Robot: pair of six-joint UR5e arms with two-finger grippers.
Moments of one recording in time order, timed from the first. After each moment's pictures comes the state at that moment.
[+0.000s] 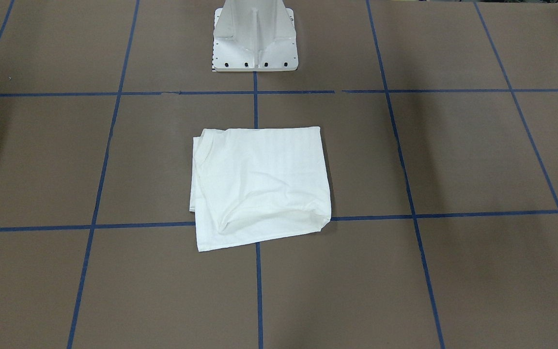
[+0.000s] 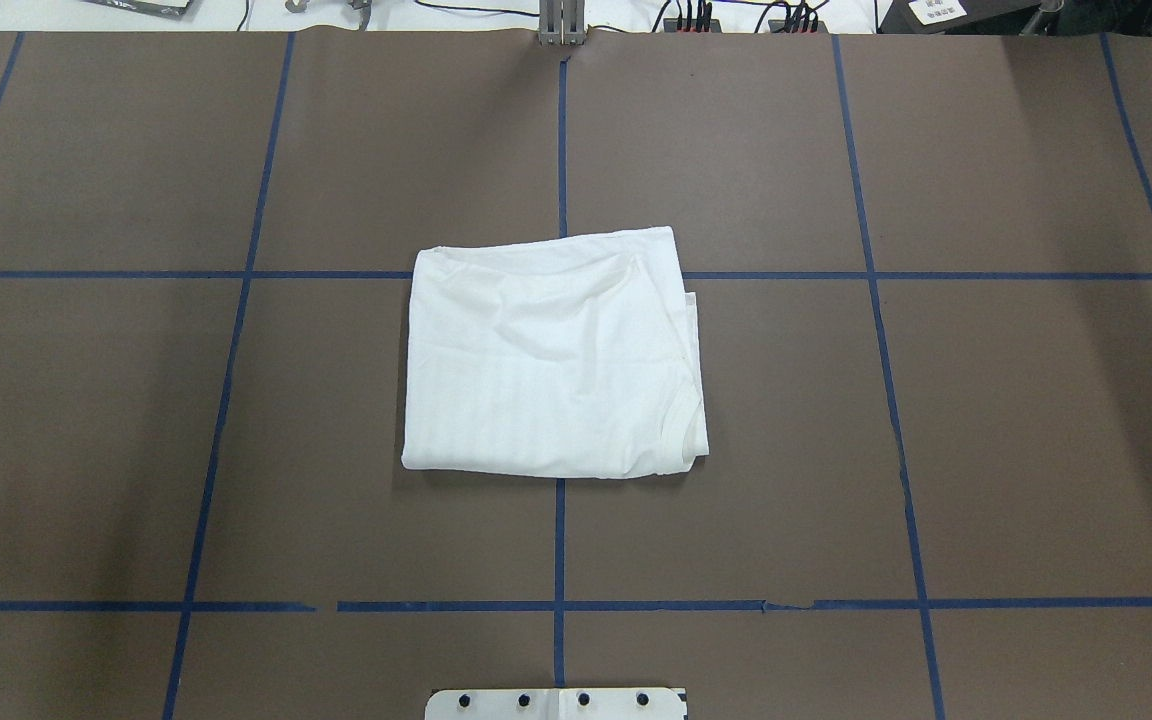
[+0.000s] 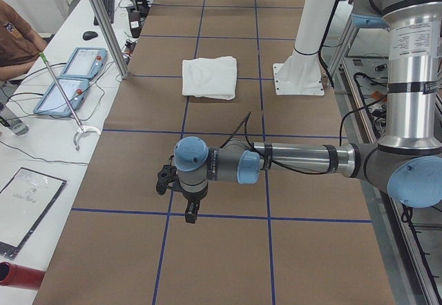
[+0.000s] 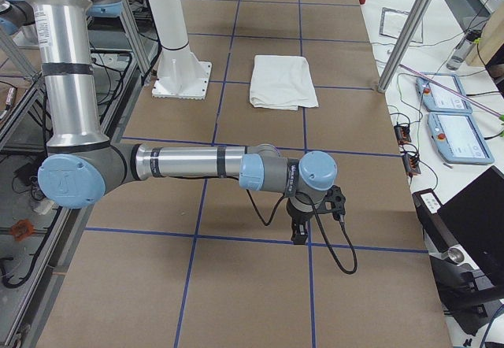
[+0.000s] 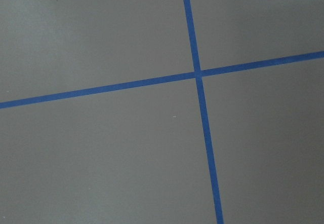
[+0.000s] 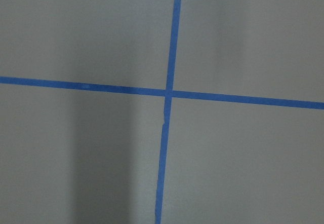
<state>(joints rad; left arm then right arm) -1.57 -1.49 -1.67 -1.62 -2.35 0.08 1.58 -1.51 1.60 -1.69 2.32 -0.07</state>
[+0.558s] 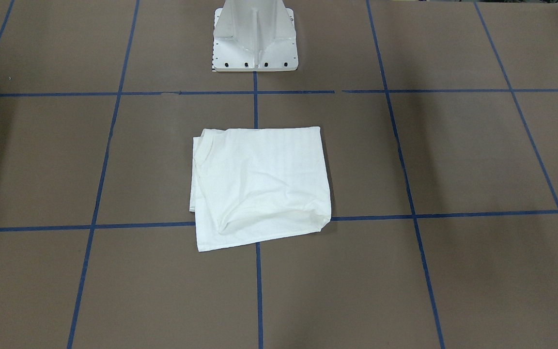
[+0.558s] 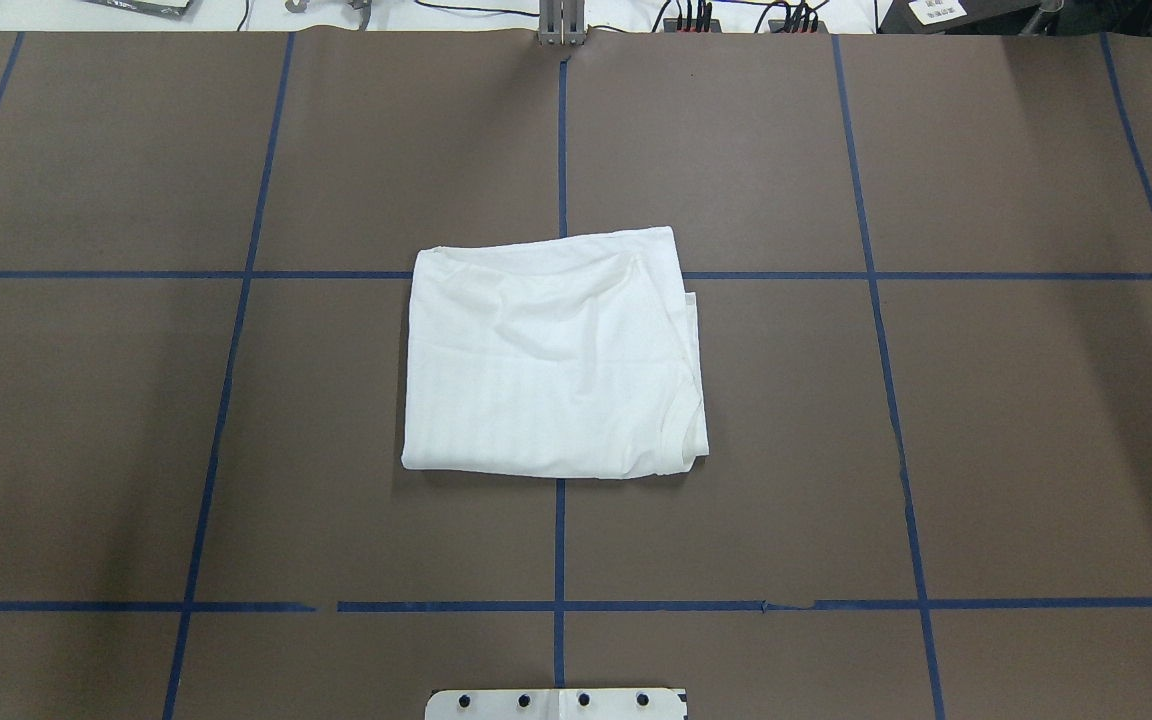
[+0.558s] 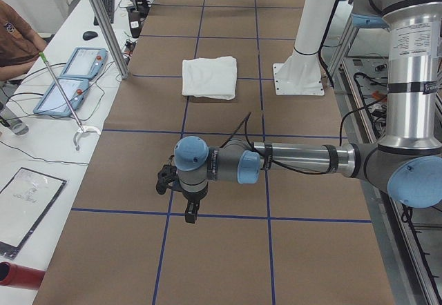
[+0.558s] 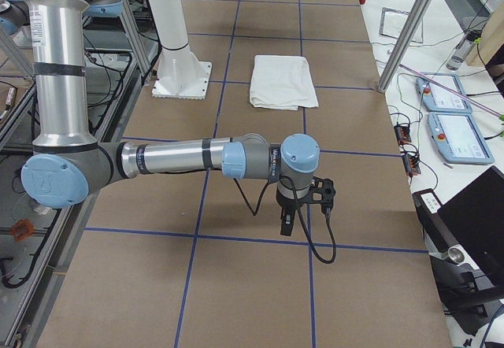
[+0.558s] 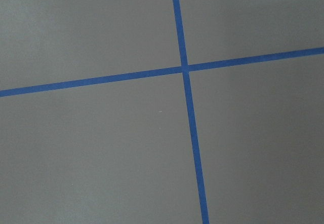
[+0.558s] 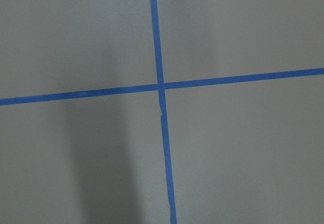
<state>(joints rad) -1.57 -1.49 -1.67 -1.62 -2.34 0.08 1.58 -1.57 1.69 -1.69 2.32 0.11</state>
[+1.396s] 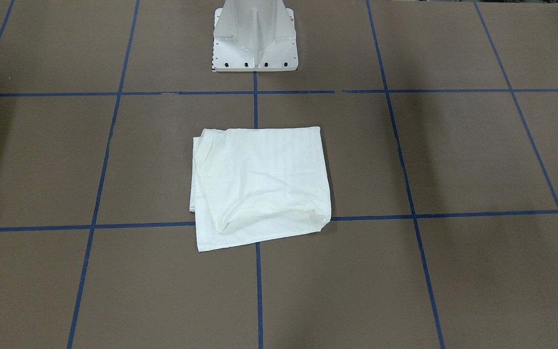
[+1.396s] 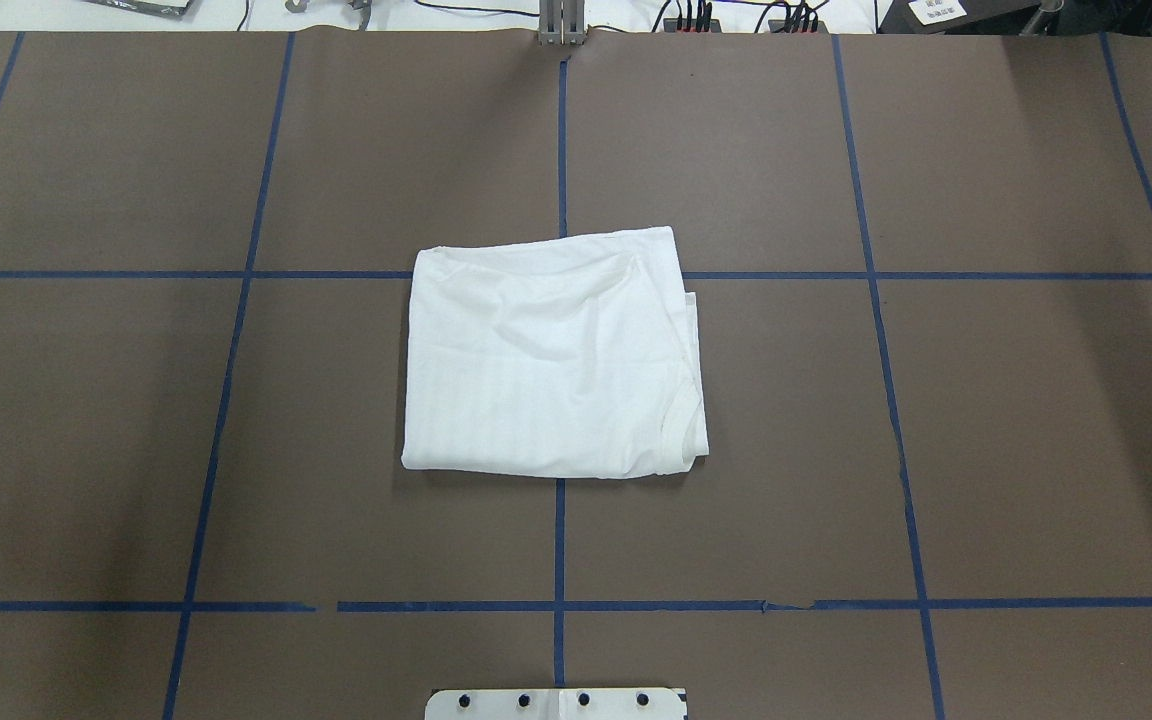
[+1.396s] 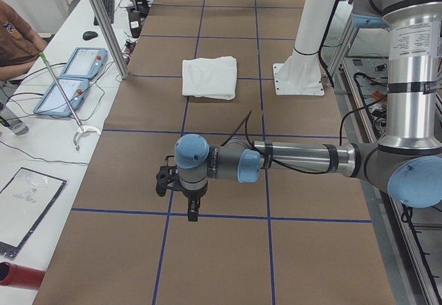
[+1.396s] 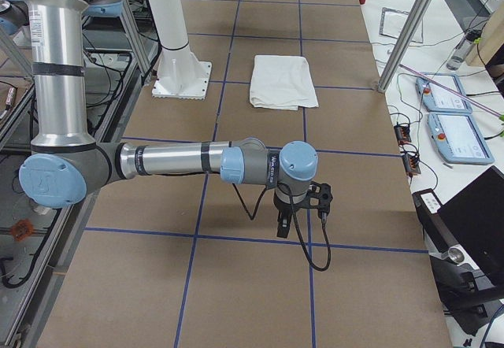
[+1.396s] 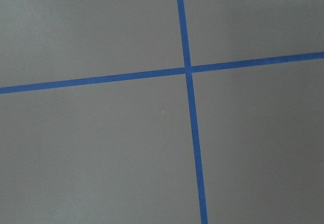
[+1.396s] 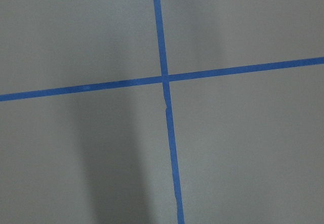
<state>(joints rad) -1.57 -1.49 -1.68 -1.63 -2.34 -0.07 1.58 -1.58 1.68 -1.68 2.36 0.11</state>
